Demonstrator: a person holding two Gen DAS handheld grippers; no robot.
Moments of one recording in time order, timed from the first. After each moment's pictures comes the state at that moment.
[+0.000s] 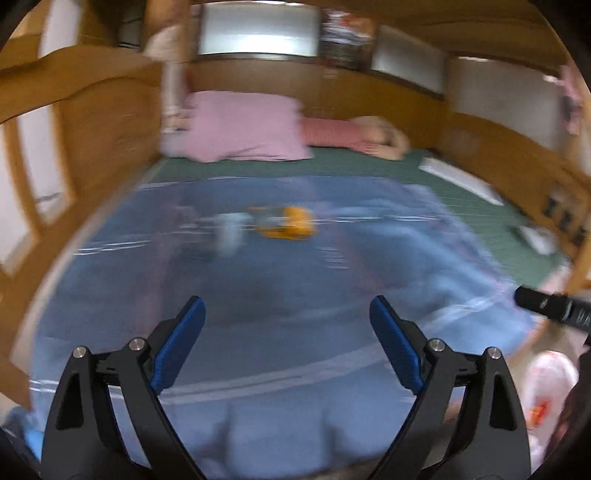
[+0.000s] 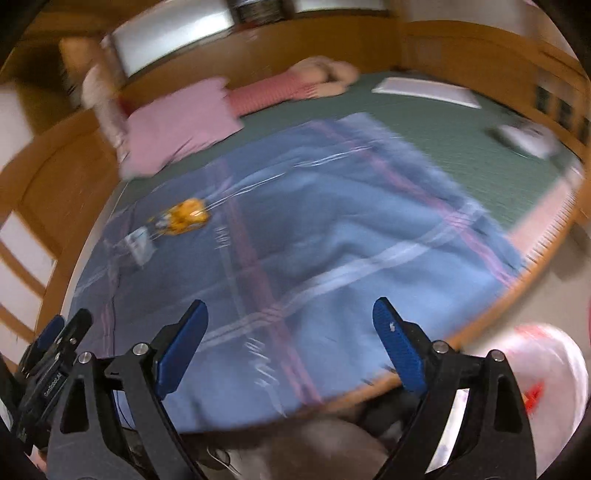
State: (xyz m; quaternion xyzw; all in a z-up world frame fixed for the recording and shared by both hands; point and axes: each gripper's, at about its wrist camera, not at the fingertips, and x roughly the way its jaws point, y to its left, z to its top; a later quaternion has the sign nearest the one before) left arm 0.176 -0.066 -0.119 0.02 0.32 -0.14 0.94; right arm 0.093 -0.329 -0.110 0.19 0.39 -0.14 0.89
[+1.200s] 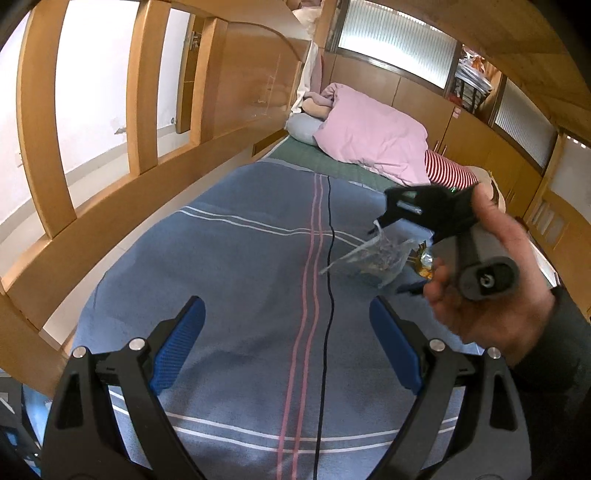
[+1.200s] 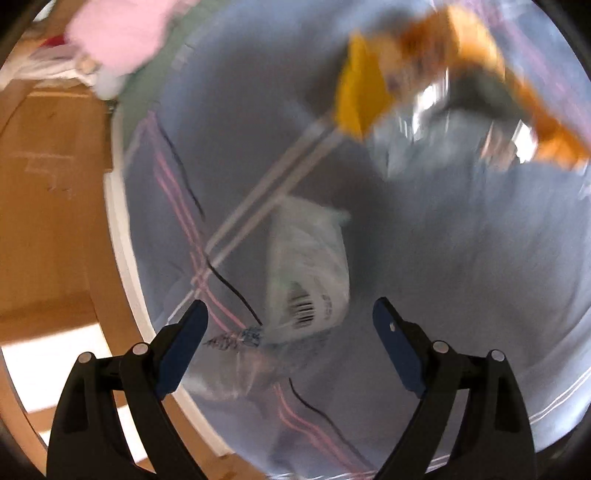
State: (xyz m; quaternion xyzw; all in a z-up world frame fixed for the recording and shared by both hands) left arm 0.245 0.097 -0.150 -0.11 0.33 0.00 0.94; right arm 0.454 -0.155 -0.241 0.44 0.62 -0.04 0.64
